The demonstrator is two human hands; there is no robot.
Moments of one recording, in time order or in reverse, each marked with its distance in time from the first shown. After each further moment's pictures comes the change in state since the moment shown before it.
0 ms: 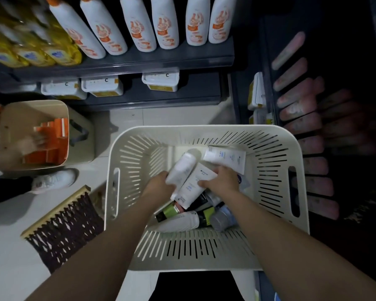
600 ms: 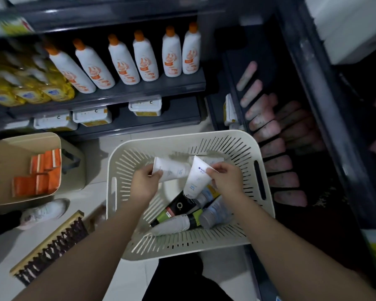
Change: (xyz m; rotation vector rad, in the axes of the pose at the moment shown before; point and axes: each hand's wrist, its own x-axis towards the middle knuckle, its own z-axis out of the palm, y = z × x) left_hand -0.045 0.037 -0.033 -0.545 0.232 0.178; right_hand -0.061 0.003 -0.053 0.729 0.280 -0.031
